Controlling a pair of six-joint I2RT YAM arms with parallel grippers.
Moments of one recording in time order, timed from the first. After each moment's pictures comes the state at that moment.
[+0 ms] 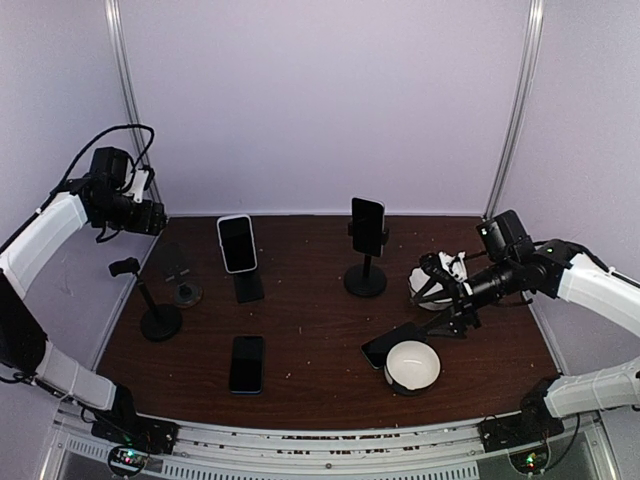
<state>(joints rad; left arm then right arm) -0.05 1.36 1.34 -0.74 -0.06 0.08 0.52 1.09 0.88 -0.66 -0.80 -0.63</state>
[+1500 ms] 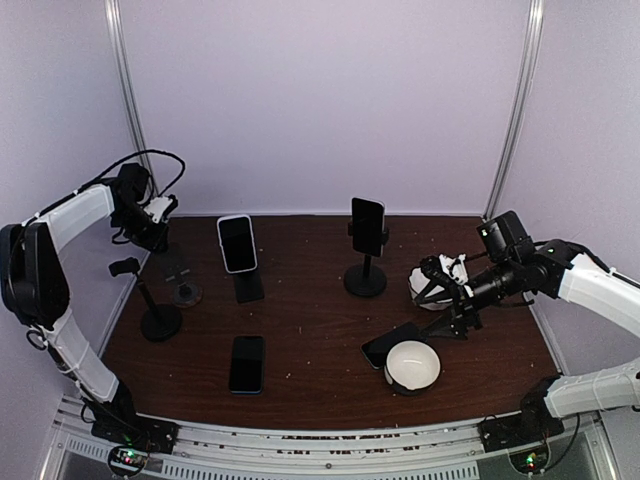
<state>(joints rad) -0.01 1.67 1.44 -0.86 0.03 0.34 0.52 1.09 0.88 -0.69 -0.77 -0.66</state>
